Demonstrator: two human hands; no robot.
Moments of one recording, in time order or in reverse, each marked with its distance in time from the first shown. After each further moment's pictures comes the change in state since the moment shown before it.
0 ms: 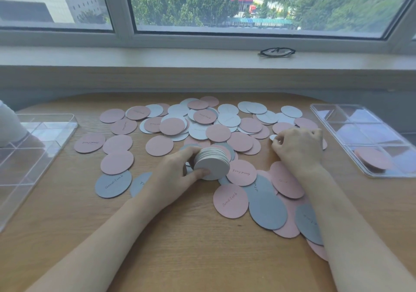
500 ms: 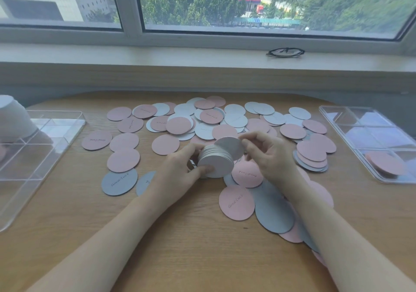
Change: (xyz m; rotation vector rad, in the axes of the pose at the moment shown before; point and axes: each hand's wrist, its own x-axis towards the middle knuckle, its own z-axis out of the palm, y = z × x) left_hand 0.001 -0.001 0.001 -0.067 0.073 -0.068; right_hand -0.047 -0.064 -0.030 1.297 -0.190 -0.242
